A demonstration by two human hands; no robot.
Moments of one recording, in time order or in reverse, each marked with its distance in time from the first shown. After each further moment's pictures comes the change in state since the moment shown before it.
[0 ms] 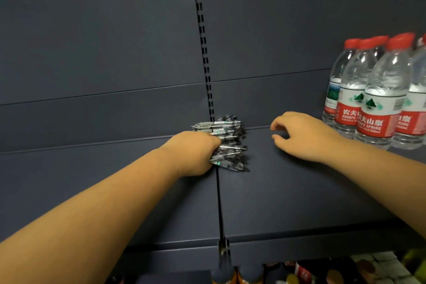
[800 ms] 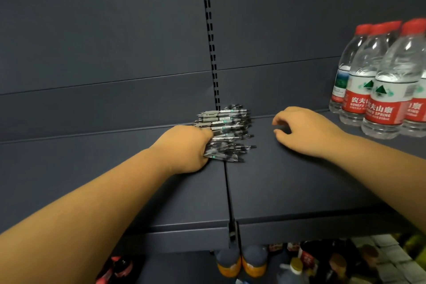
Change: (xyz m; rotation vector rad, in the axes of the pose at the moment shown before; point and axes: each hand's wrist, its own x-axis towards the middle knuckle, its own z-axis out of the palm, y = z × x) left_hand -0.030 -0.015 0.018 -0.013 0.148 -0.063; right_hand -0.005 -0.010 0.017 0.019 0.001 -0.003
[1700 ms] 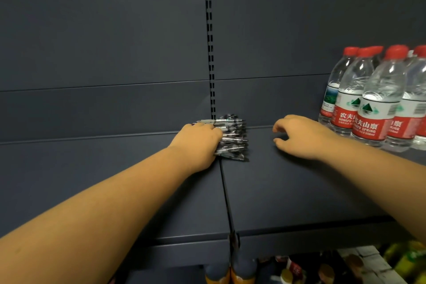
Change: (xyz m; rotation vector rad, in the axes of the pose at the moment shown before) left_hand 0.037 0.008 0.009 0.050 0.085 0.031; right_hand 0.013 0.001 -0.013 -0.143 -0.098 0.083
